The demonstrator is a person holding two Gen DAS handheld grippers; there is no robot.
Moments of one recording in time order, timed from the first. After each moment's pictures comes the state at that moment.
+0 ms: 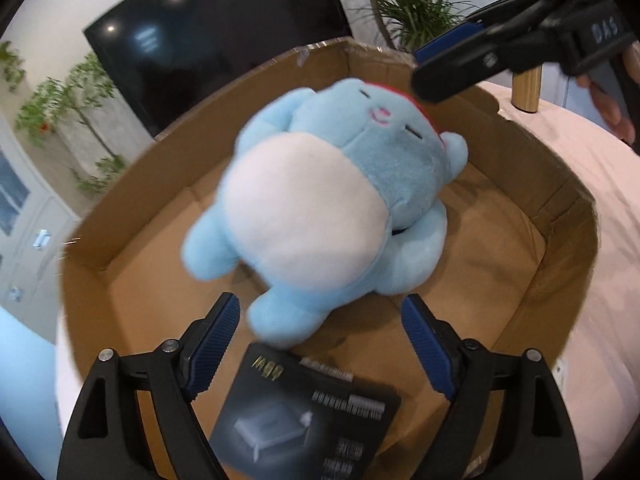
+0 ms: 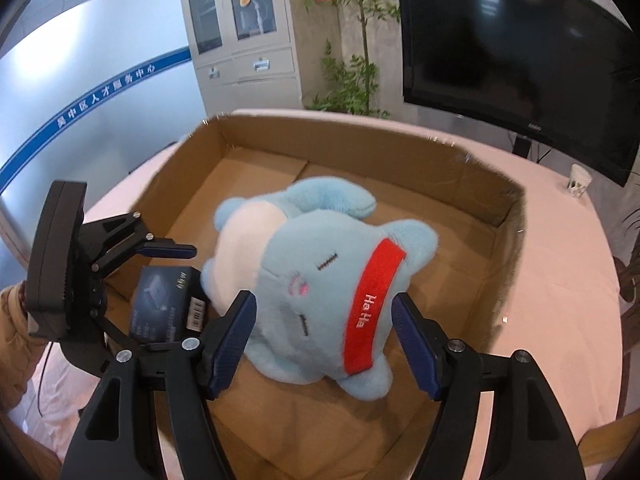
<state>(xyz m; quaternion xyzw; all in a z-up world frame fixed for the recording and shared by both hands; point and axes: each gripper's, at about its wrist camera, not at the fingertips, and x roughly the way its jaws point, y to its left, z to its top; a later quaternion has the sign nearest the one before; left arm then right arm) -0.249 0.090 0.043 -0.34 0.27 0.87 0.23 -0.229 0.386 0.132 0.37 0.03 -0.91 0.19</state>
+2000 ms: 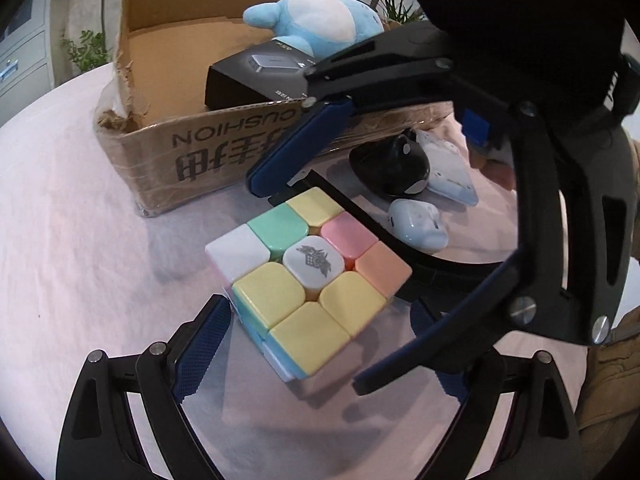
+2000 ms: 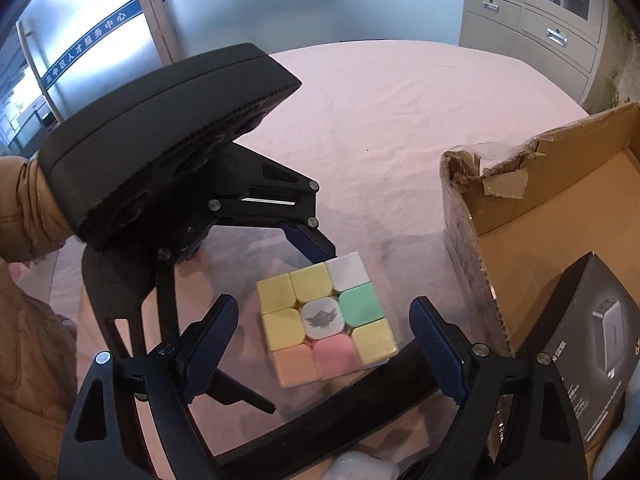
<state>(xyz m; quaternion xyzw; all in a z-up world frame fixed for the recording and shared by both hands) -0.127 -0.091 -0.049 -0.43 0.06 0.83 0.35 -0.139 0.054 -0.022 0.43 0.24 -0.71 0.50</state>
